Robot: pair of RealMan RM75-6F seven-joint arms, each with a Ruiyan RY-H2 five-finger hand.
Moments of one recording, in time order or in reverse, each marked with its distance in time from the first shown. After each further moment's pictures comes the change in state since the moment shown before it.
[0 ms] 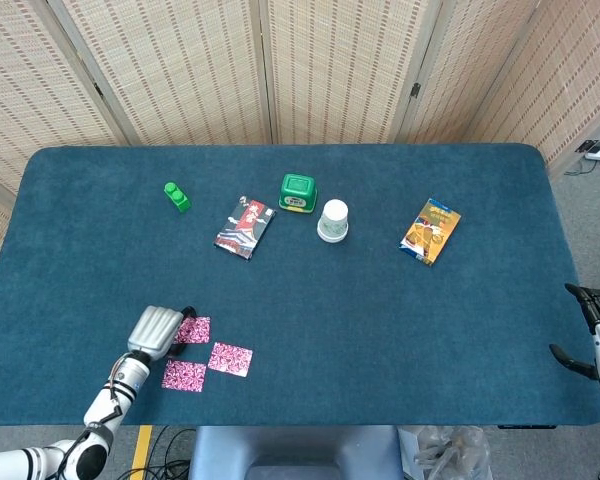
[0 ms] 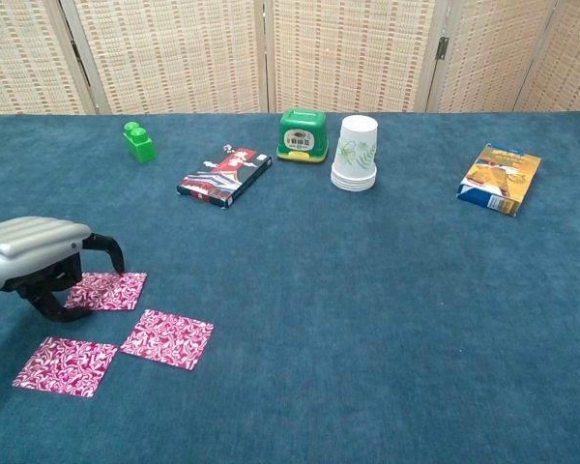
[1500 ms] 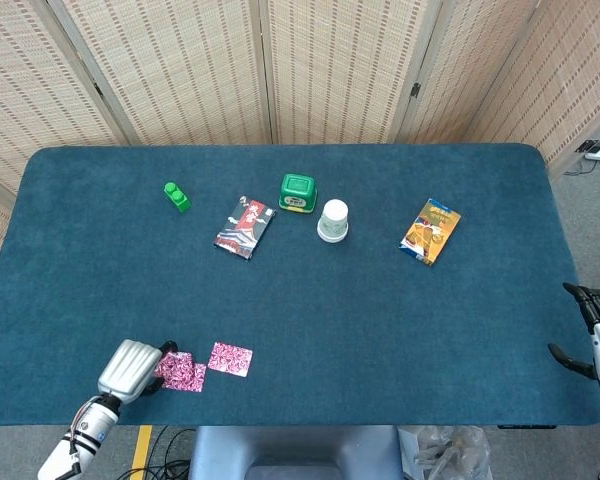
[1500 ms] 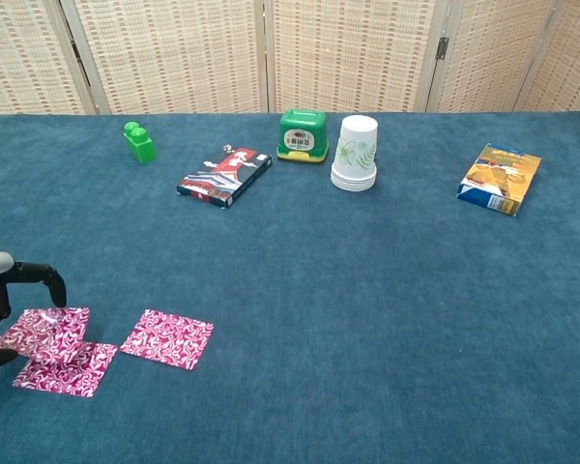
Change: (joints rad) left arm 0.182 0.158 0.142 -0.205 0.284 0.159 0.007; right arm 0.002 -0.001 -0.001 0.002 -0.011 0.007 0.007
